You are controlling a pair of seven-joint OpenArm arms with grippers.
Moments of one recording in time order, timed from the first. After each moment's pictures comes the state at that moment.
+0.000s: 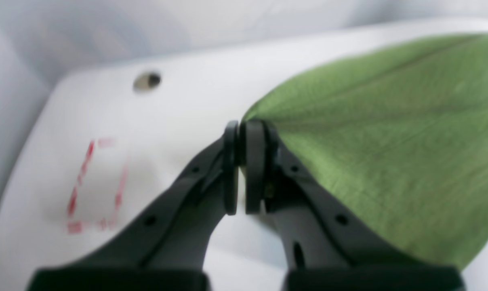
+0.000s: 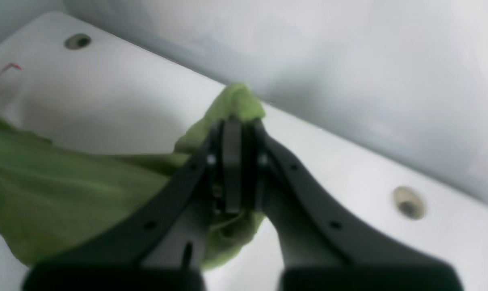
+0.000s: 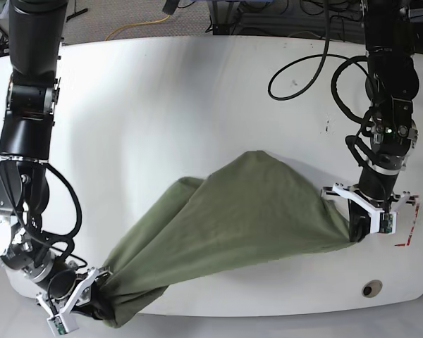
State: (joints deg) left arm -5.9 -22.9 -2.9 108.6 -18.0 -2.7 33.0; right arm 43.4 27.4 -4.2 77.2 38.5 28.3 -47.8
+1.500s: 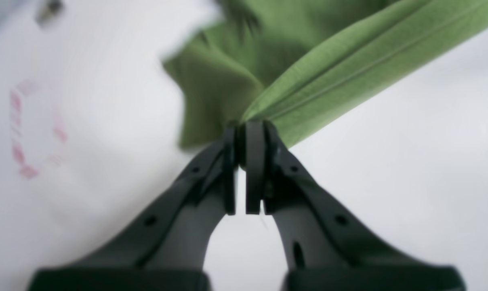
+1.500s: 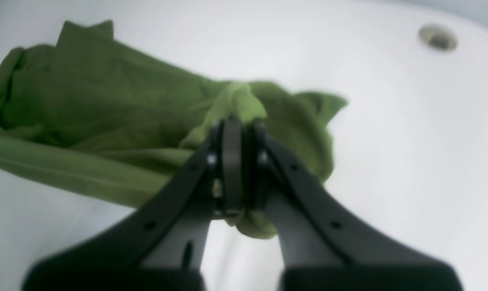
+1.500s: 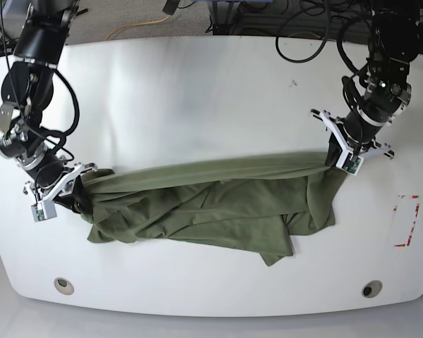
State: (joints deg) left arm 12.9 -27.6 -1.1 114.6 -17.6 -15.0 42.2; right arm 3.1 24.2 19.5 97.2 39.5 28.2 -50.5
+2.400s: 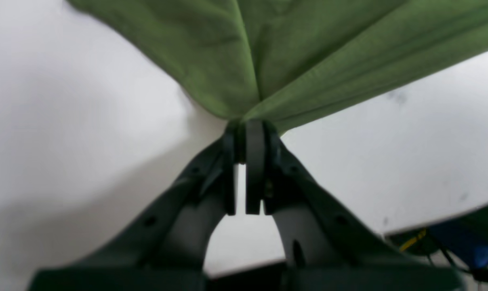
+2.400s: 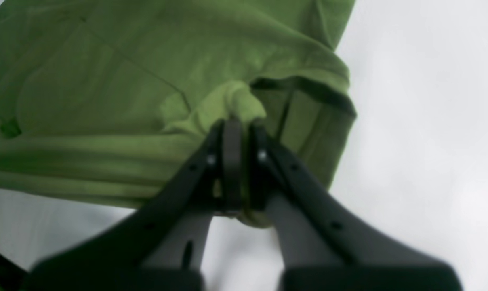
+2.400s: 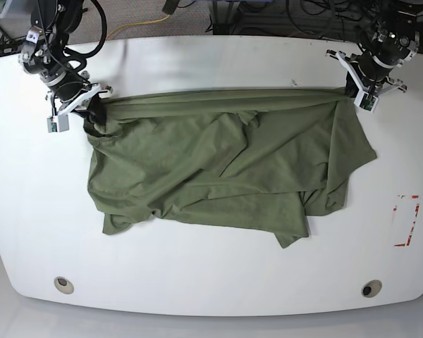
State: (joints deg) left arm 35.7 -27.5 -12.0 114.7 -18.5 -15.5 41.4; right arm -20.4 11.7 29.9 100.3 39.7 28.5 -50.4
